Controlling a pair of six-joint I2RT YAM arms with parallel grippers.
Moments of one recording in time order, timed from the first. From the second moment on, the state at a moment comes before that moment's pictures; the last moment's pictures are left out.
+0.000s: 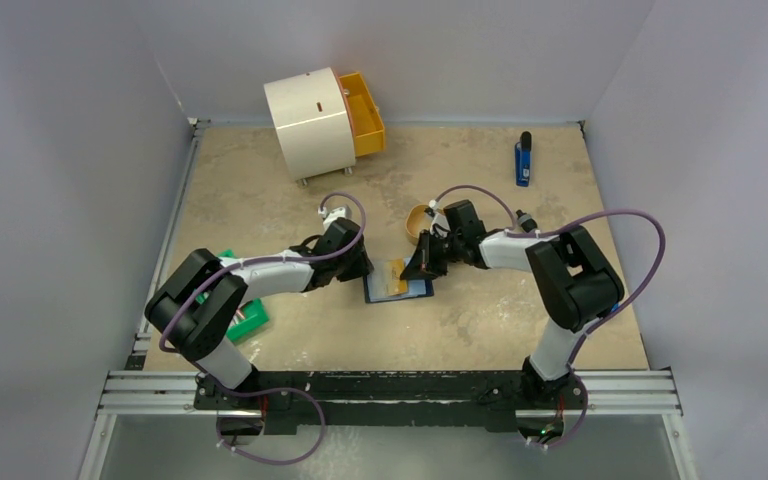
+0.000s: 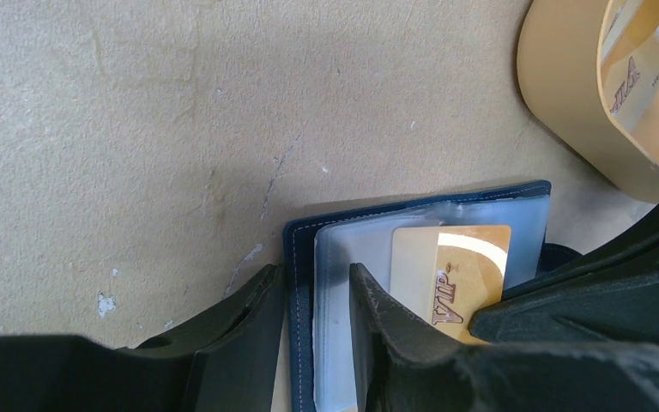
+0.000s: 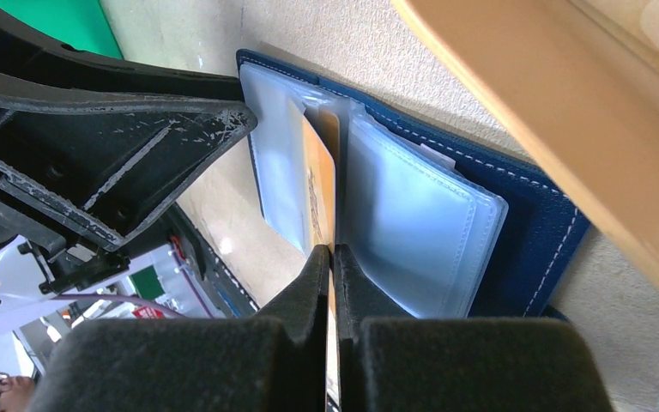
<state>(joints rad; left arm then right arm) -0.69 1.61 0.76 -0.01 -0.13 -0.88 0.46 1.77 0.83 0.01 -0.65 0.67</state>
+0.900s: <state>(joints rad) -0.68 1.60 0.71 0.09 -0.12 -0.93 0.52 1.79 0.84 0.04 -0.61 0.80</state>
